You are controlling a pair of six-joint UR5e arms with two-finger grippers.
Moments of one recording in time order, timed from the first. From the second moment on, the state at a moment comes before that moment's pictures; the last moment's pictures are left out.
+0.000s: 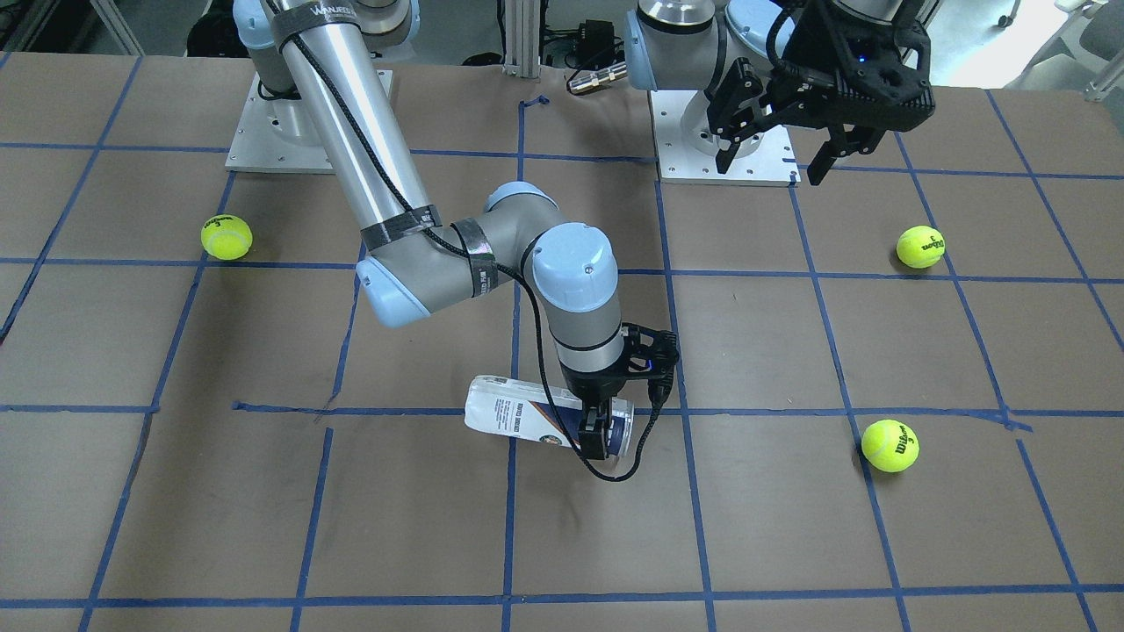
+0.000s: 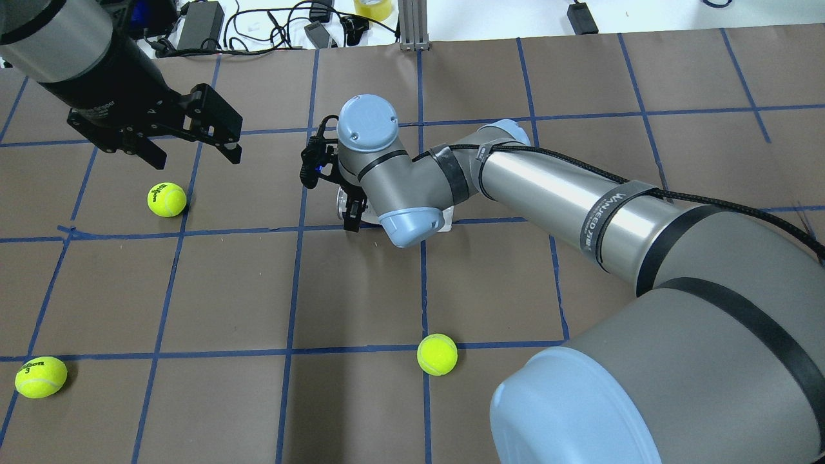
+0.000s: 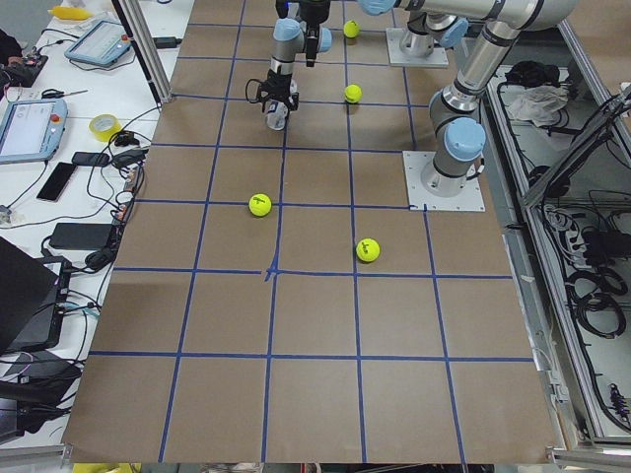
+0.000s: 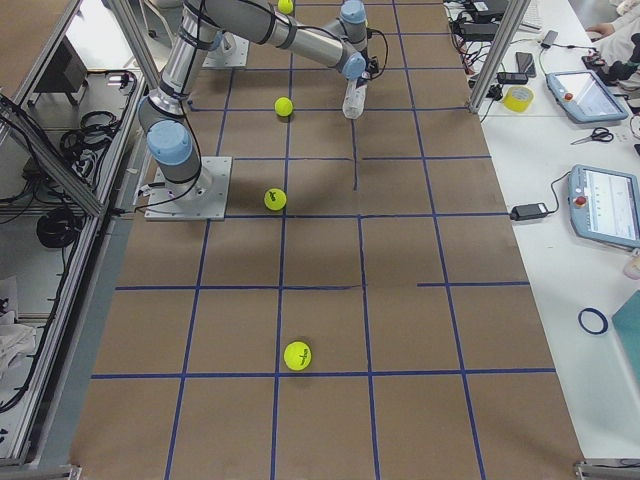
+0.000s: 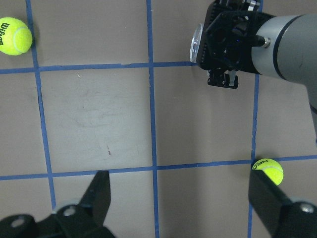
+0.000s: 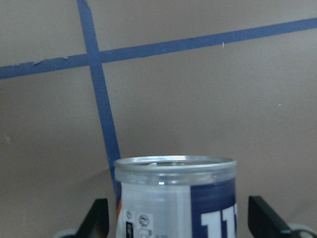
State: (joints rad) left arm -1.52 -1.46 -1.57 -1.64 1.47 0.07; right arm 2.06 -0.90 1.52 -2.45 -1.47 -0.88
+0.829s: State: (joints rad) left arm -1.46 -1.52 -1.55 -1.63 1.37 0.22; right arm 2.03 -0.95 1.52 -2.44 -1.46 -0.89
